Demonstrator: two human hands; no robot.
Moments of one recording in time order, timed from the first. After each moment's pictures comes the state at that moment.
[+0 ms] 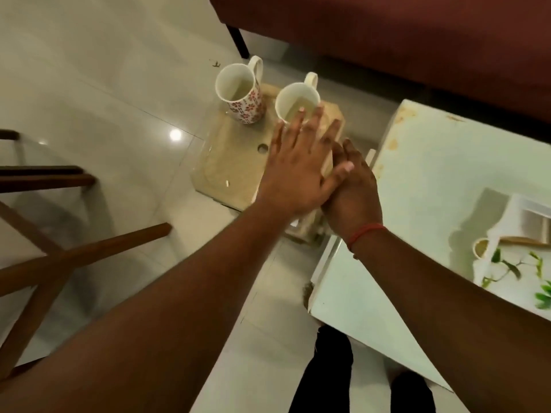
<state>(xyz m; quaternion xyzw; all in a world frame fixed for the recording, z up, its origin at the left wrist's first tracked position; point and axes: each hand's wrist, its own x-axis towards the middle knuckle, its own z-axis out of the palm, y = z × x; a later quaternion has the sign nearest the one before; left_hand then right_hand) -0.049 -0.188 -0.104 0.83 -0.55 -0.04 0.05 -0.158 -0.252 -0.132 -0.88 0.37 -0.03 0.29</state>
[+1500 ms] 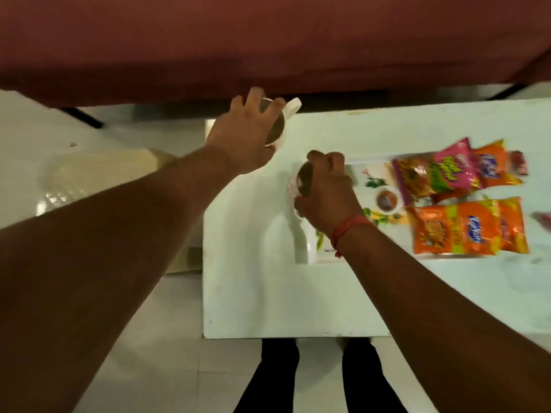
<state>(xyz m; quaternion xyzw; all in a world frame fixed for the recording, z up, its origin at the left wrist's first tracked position) -0.220 -0.407 -0.077 0.69 -0.72 -0.06 -0.06 -0.409 -0.373 -0.100 -0.73 0.58 -0.03 0.35</state>
